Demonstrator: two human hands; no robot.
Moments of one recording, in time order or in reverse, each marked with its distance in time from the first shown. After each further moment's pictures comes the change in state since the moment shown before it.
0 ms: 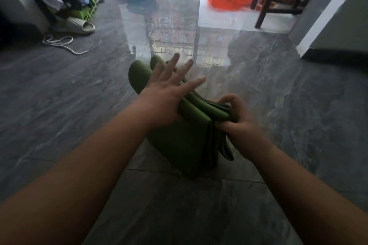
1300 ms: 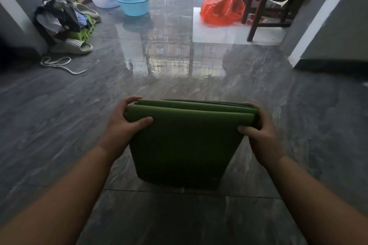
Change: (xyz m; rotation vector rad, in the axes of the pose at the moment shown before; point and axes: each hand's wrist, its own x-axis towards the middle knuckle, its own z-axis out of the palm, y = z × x) left_hand -0.048 -0.062 0.034 -1.398 0.342 -0.569; right_hand 0.011 0.010 -0.057 -0.082 0.326 -0.043
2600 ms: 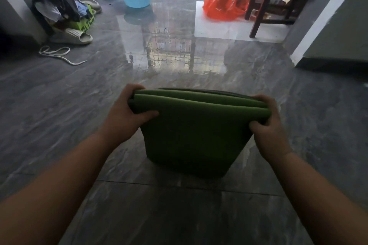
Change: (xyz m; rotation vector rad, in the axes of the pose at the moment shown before) left_hand 0.002 0.011 0.014 0.375 0.021 0.317; right_hand -0.007 -0.018 -0.002 -0.236 0.082 -0.149
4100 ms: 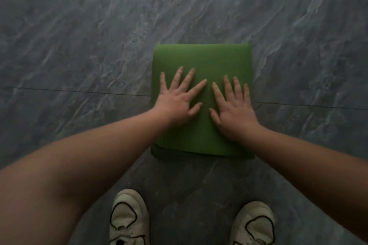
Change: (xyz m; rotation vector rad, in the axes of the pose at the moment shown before) left_hand -0.154 -0.103 0.162 1.024 -0.752 0.030; right_hand -0.164 0.155 0.047 -1.281 -0.681 0.043
